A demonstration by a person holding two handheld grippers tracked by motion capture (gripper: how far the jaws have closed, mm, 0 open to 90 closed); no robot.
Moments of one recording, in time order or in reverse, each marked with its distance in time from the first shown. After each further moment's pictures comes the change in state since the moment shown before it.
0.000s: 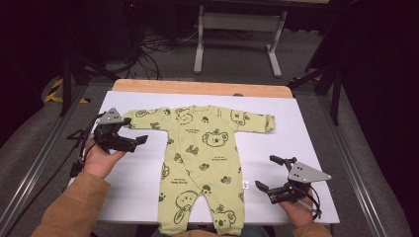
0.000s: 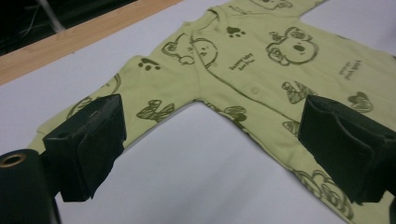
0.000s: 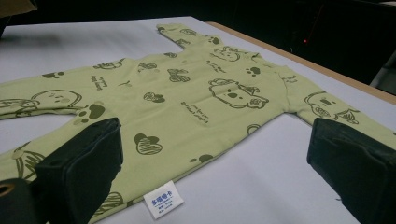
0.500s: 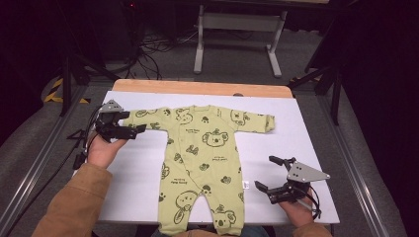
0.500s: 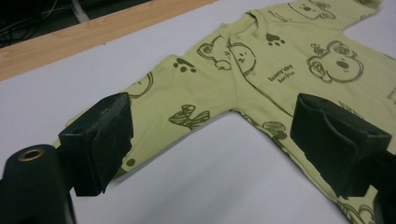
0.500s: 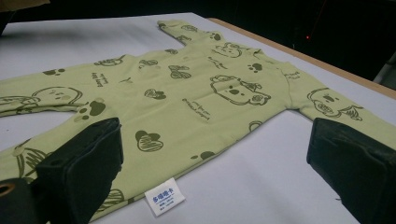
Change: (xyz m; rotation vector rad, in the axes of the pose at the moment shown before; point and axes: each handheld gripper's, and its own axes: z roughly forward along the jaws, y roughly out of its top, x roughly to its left) left arm 0.027 0.006 0.017 -0.002 0.063 -0.108; right arm 0.000 -0.001 0.002 0.013 0.007 0.002
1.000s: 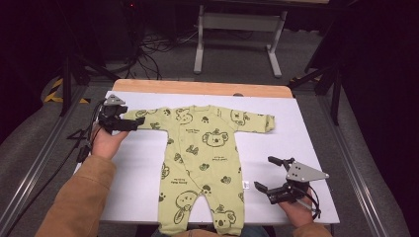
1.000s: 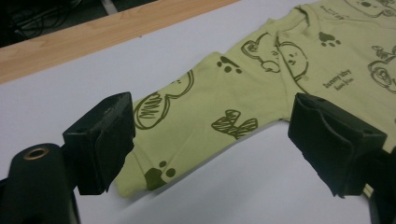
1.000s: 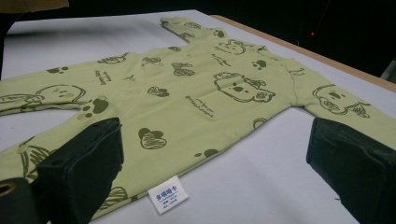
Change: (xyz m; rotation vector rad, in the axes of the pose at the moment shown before) left arm 0.025 0.004 0.024 0.042 0.091 -0.035; right arm 0.000 -0.001 0.002 0.008 0.014 0.006
